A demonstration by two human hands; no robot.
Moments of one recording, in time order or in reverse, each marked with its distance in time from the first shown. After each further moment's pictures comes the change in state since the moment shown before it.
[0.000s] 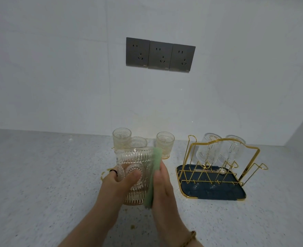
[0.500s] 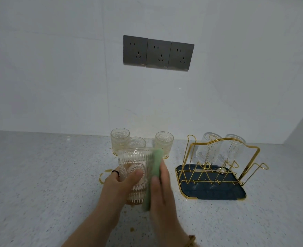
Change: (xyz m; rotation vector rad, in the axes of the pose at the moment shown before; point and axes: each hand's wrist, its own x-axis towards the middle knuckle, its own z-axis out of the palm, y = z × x) left_hand 0.007 0.000 0.007 0.029 -0.004 -0.030; right_hand 0.004 0.017 0.003 -0.032 0.095 -0.121
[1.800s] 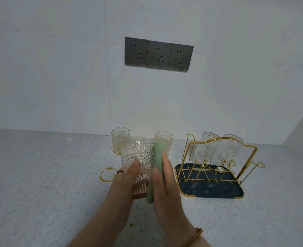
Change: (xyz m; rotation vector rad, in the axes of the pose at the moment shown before) left_hand -0.013 -0.004 0.008 -0.221 -0.136 0.035; right_hand 0.000 -0.025 -0.011 -0.135 0.012 -0.030
